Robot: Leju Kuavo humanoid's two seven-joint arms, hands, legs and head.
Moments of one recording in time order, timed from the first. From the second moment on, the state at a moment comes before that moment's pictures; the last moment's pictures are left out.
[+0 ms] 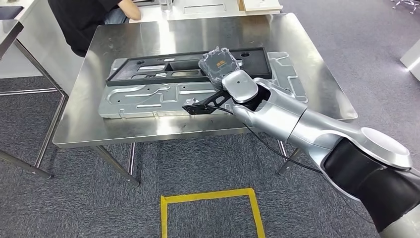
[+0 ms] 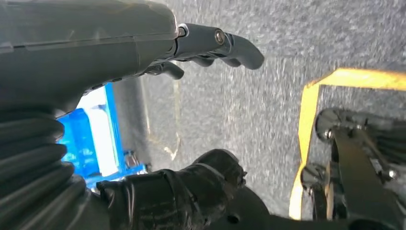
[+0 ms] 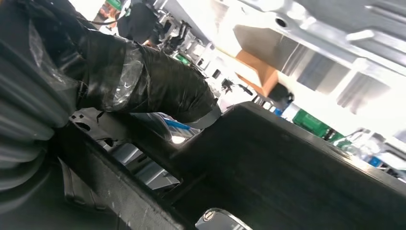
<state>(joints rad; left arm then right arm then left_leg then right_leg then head) -0.11 0.10 -1.15 -0.20 1.09 0.21 0.08 -1.24 -0.13 1.24 -0.97 0.85 0.03 0.32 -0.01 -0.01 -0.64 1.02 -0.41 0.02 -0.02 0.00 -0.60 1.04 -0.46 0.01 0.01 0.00</state>
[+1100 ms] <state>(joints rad) -0.11 0.12 -1.15 -0.20 1.09 0.20 0.09 -1.19 -0.12 1.24 -0.92 0.86 0.03 0.31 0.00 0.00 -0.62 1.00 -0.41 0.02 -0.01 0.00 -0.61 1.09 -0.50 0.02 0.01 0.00</state>
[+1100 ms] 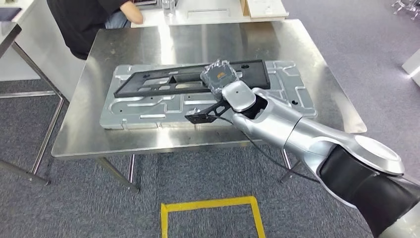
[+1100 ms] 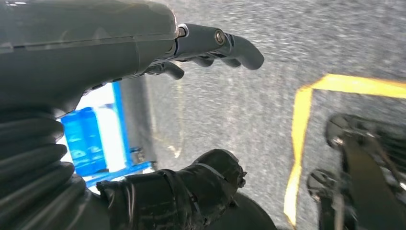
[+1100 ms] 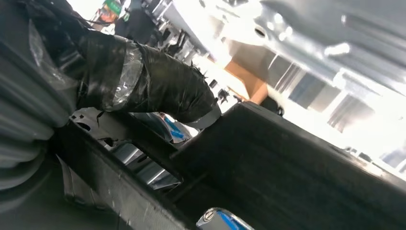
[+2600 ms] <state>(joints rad) -0.11 0.13 -1.15 -0.20 1.06 0.23 0.08 -1.15 -0.13 1.23 -0.87 0.87 0.02 0.33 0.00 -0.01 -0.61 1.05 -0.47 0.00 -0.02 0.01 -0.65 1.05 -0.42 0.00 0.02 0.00</state>
